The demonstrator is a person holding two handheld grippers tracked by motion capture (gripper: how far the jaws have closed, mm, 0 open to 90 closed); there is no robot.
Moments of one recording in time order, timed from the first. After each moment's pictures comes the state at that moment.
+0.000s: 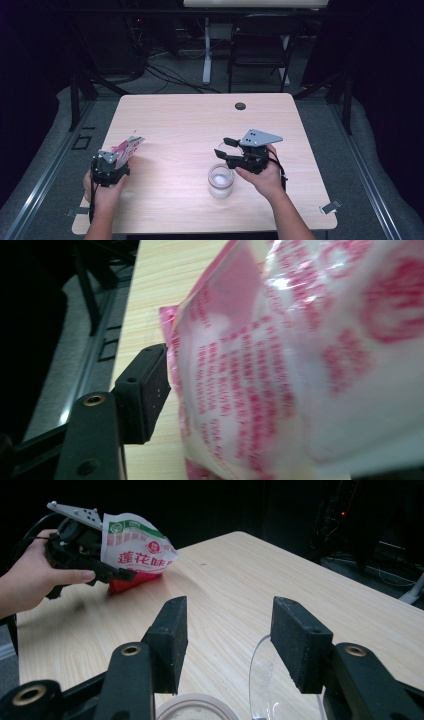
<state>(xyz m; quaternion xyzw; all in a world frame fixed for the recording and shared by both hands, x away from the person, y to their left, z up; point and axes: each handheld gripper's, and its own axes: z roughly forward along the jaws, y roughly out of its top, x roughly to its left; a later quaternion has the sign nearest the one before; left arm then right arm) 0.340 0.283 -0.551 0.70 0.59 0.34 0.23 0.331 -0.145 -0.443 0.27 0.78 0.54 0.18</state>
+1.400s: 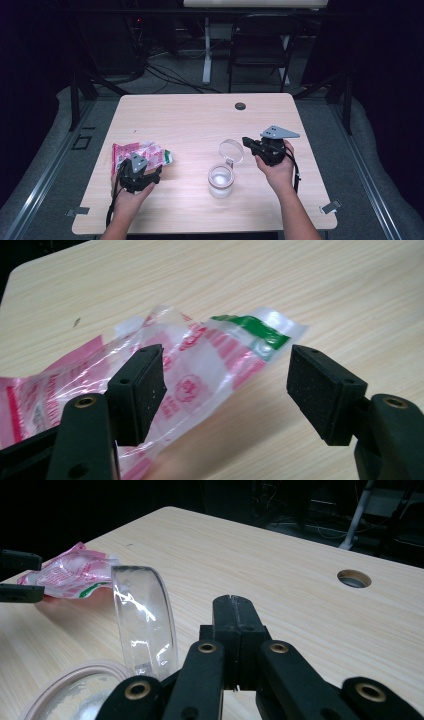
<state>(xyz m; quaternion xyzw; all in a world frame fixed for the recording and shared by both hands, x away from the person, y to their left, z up) 0.315 0.200 -0.530 0.77 0.46 0.29 0.33 0.358 -0.197 -0.471 0.39 0.75 0.50 0.20</state>
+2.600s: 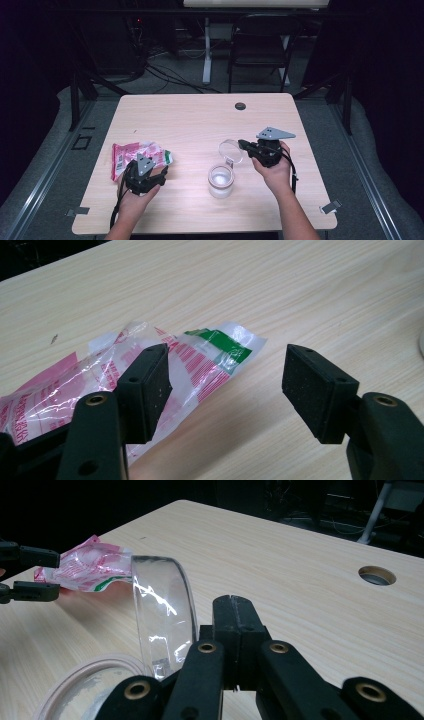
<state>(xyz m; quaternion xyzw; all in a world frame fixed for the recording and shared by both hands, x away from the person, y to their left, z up) 0.310 0.187 -0.528 0.78 0.43 0.29 0.35 0.358 -0.190 -0.475 0.38 0.76 0.49 0.18</state>
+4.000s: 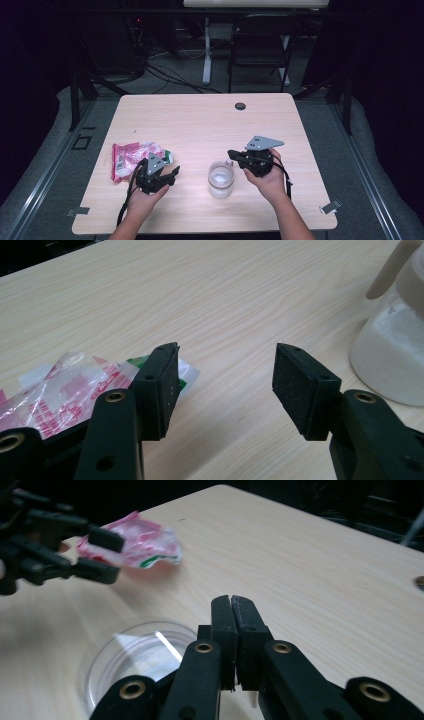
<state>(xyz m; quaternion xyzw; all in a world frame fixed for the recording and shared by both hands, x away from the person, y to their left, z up) 0.314 0.162 -0.525 0.79 0.39 0.25 0.39 0.337 -0.164 -0.478 0.32 0.80 0.49 0.16</state>
